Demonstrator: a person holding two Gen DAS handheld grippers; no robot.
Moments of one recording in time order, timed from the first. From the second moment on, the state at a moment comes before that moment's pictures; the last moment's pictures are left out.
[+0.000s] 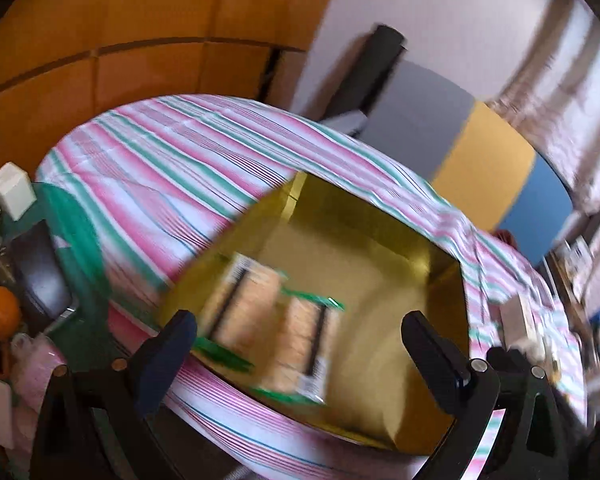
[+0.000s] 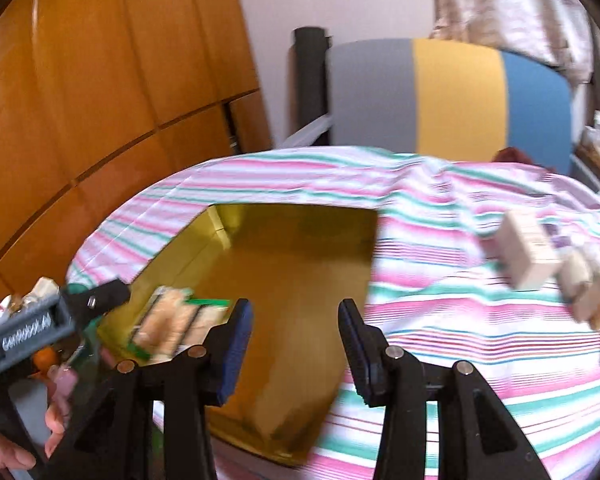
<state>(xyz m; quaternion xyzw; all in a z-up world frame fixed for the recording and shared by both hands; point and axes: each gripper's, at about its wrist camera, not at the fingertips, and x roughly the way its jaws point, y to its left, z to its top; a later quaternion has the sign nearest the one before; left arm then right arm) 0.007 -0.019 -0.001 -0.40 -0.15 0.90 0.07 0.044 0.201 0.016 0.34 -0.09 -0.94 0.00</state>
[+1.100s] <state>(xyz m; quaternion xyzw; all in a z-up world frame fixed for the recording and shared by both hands) 0.103 0.131 -0.030 -0.45 0.02 0.84 0.30 0.057 0.494 -0.011 0.36 -0.13 -0.88 -0.27</state>
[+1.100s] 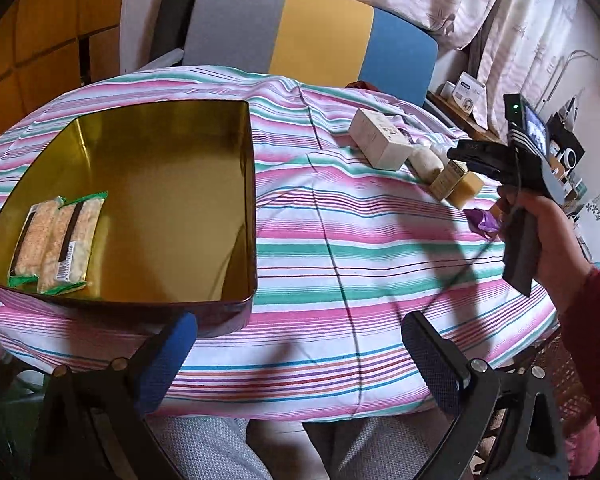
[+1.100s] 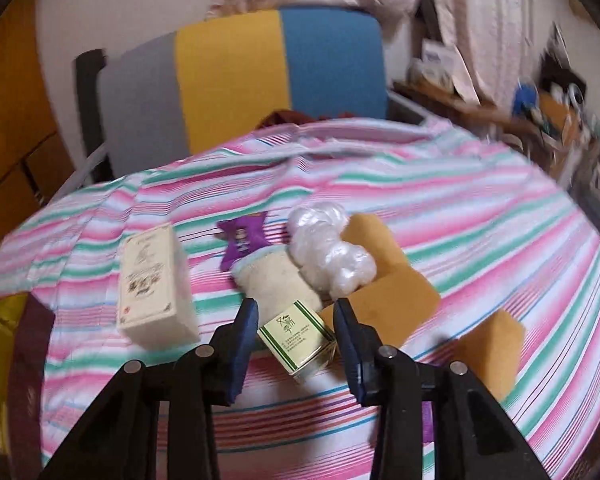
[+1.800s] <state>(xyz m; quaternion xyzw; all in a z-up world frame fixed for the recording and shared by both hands) 0.111 0.151 -0.040 -0.48 0.03 0.82 0.32 0.136 0.508 -0.053 0.36 -0.12 -0.87 -0.32</state>
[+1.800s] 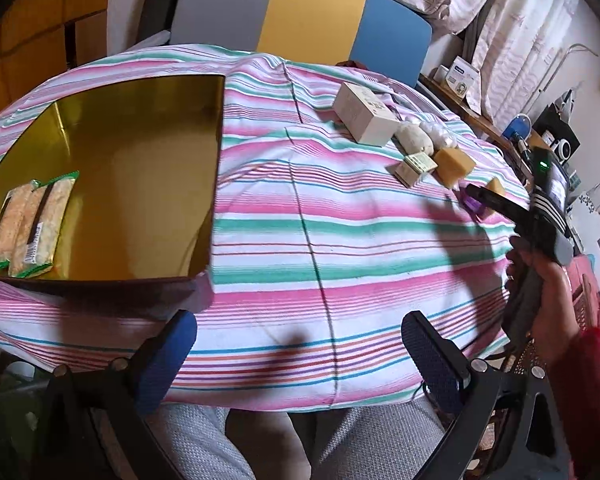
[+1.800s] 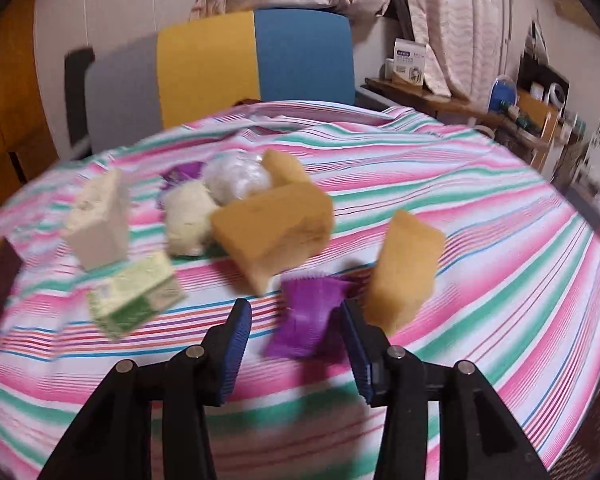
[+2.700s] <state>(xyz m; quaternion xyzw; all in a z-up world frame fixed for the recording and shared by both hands) 0.087 0.230 -0.034 -0.44 0.09 0.83 0.33 0.178 0.517 -0.067 0.26 -0.22 -0.88 -0.32</state>
